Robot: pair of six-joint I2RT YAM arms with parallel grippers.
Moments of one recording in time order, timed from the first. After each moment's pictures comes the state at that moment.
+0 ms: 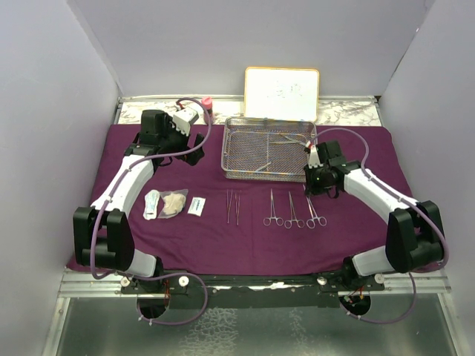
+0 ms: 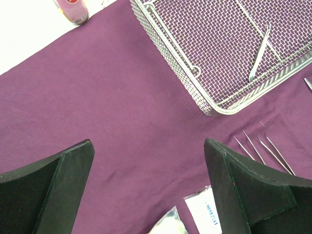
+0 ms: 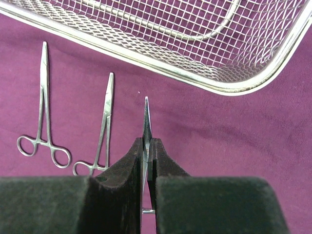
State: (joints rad) left arm -0.12 1.44 1.11 -0.32 0.46 0.27; right arm 0.29 1.42 0.87 -0.52 -0.12 0.07
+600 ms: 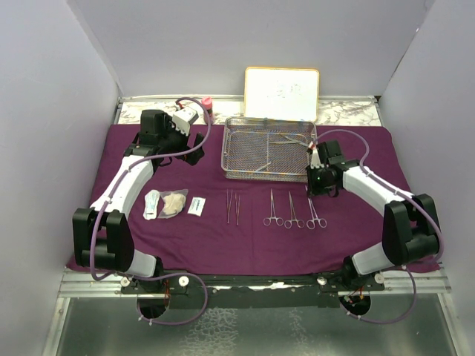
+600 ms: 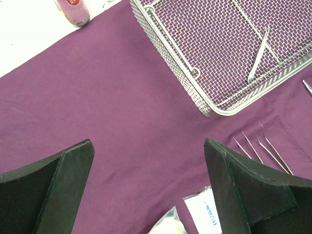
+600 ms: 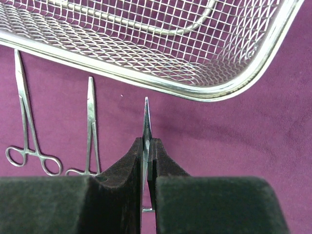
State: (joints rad) left arm -0.12 1.43 1.11 -0.31 0.46 0.26; right arm 0.26 1.48 0.88 -0.52 -0.11 0.10
